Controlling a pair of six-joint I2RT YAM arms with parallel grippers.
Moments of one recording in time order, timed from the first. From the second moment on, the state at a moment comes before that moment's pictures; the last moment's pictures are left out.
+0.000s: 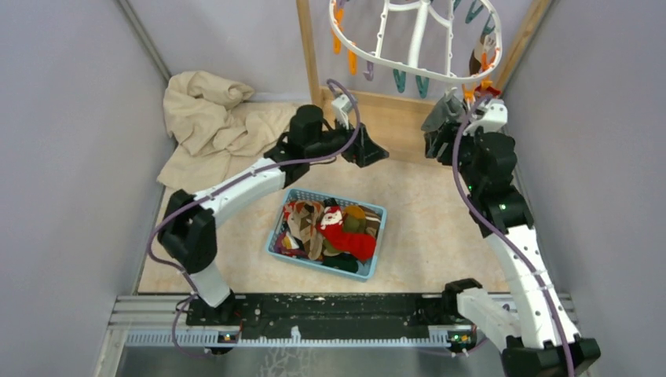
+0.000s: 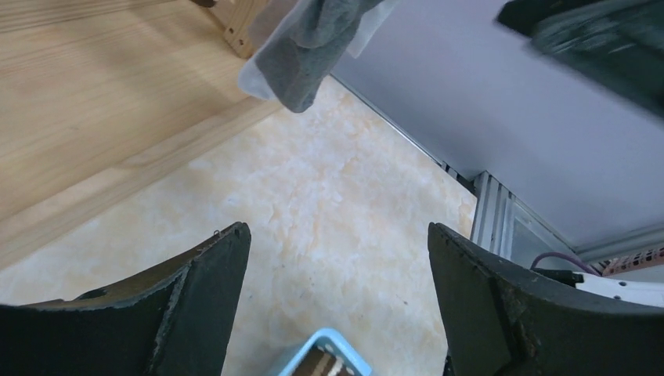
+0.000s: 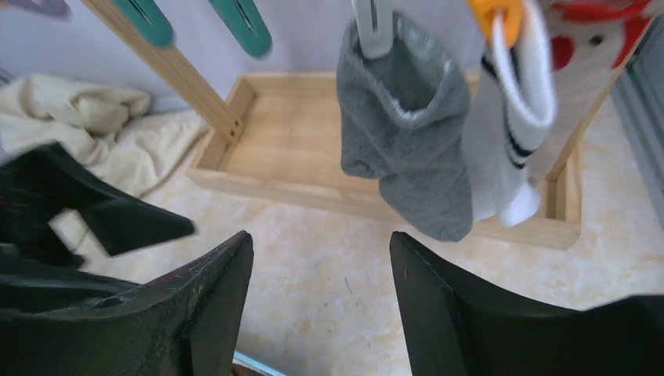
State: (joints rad) left arm -0.70 1.68 1.37 0.16 0.47 -0.42; right arm 0.21 0.90 1.02 -0.31 0.05 0.28
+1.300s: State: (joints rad) left arm -0.80 2.42 1.89 0.91 0.48 -0.59; right arm 0.20 0.80 1.16 -0.53 0.05 0.36
